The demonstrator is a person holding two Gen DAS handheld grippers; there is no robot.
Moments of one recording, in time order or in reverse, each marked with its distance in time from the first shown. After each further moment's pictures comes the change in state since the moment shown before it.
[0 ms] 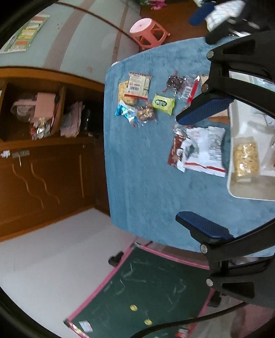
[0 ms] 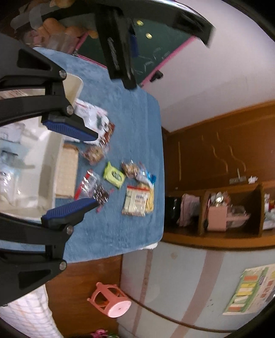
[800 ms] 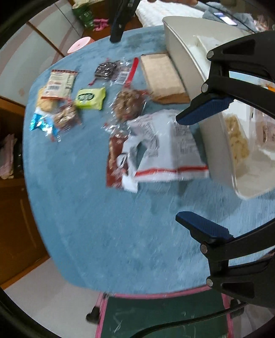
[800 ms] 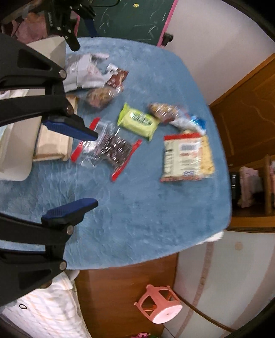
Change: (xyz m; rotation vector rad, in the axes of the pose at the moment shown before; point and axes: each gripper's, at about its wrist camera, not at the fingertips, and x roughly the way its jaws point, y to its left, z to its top) left arm 0.138 0.012 -0.045 0.188 0.427 -0.233; right arm 0.150 -0.092 0.007 0.167 0.410 -0.014
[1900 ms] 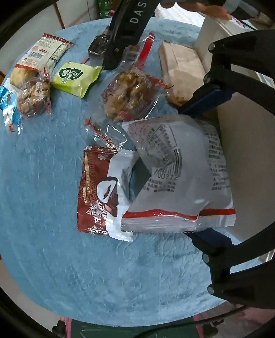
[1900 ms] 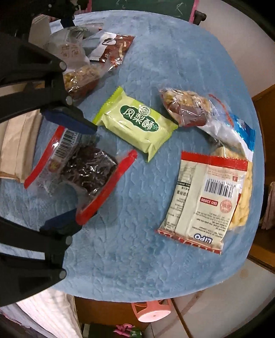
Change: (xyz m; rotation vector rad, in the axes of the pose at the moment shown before) left arm 0.094 -0.041 0.031 -0.173 0.194 -0.020; right arm 0.097 0.076 0.045 -0.126 0.197 -0.137
